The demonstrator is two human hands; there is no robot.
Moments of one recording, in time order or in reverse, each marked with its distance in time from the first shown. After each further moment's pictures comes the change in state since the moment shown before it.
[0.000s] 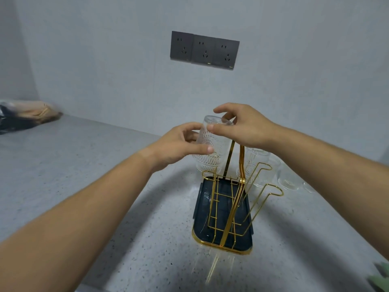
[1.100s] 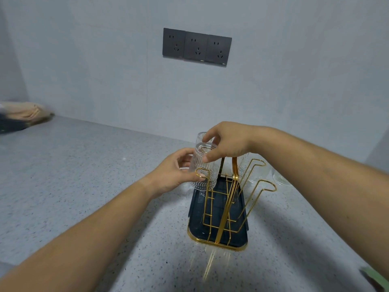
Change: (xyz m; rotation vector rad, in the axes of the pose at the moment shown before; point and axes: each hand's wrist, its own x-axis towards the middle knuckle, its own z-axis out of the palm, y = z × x) left_hand -0.019 -0.054 0.032 -0.034 0.025 -0.051; right_hand 0.001 -0.005 0.014 -0.271 -0.395 0.099
